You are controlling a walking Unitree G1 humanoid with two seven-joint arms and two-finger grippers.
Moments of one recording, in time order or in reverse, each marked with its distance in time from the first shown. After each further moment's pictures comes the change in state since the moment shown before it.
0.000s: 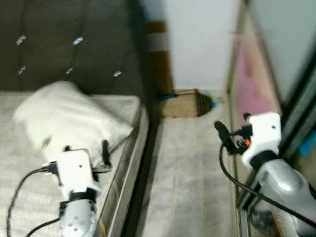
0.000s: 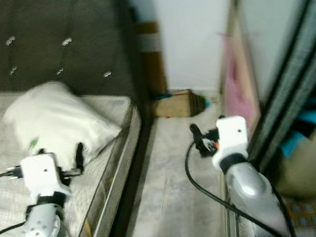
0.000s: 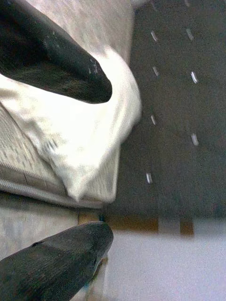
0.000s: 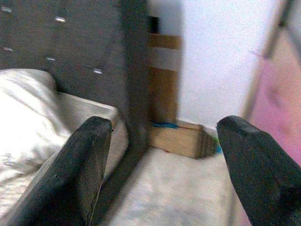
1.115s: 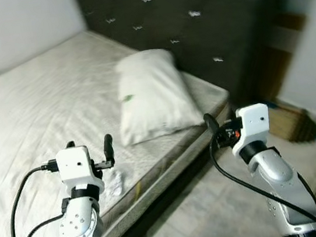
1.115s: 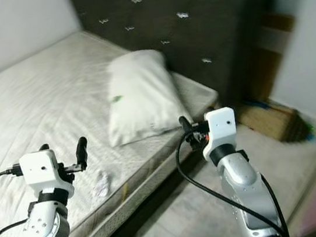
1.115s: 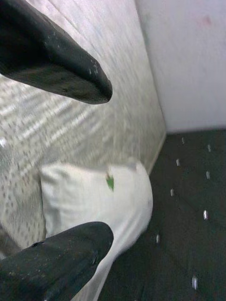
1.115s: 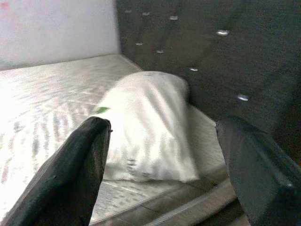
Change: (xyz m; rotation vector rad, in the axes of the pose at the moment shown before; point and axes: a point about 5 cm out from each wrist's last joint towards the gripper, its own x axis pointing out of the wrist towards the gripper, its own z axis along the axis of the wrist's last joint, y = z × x) left arm 0.003 -0.009 0.009 -0.093 -0.052 -0.058; right arm 0.016 0.011 0.007 -0.008 -0.042 0.070
